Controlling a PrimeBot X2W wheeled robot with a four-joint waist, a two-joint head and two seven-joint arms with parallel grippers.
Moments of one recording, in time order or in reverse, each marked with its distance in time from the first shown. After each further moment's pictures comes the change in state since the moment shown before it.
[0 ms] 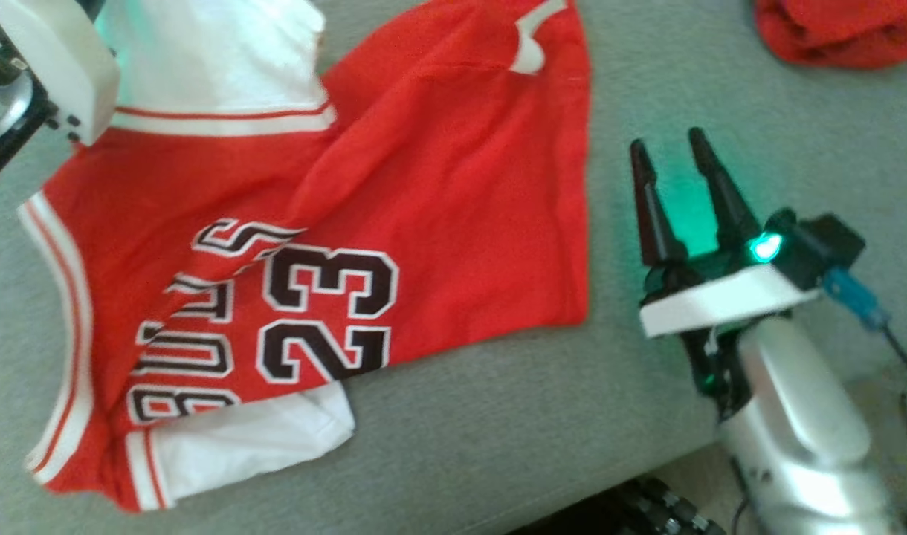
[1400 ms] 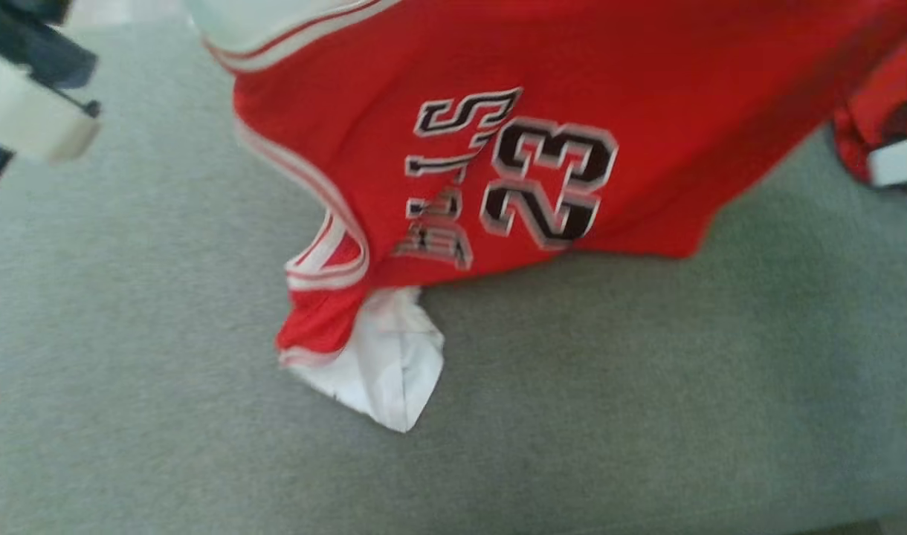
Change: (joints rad) left arm 0.085 0.096 0.078 -0.242 0.052 0.129 -0.330; right arm -0.255 -0.366 -0.078 0.024 0.244 0.000 0.119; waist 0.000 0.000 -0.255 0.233
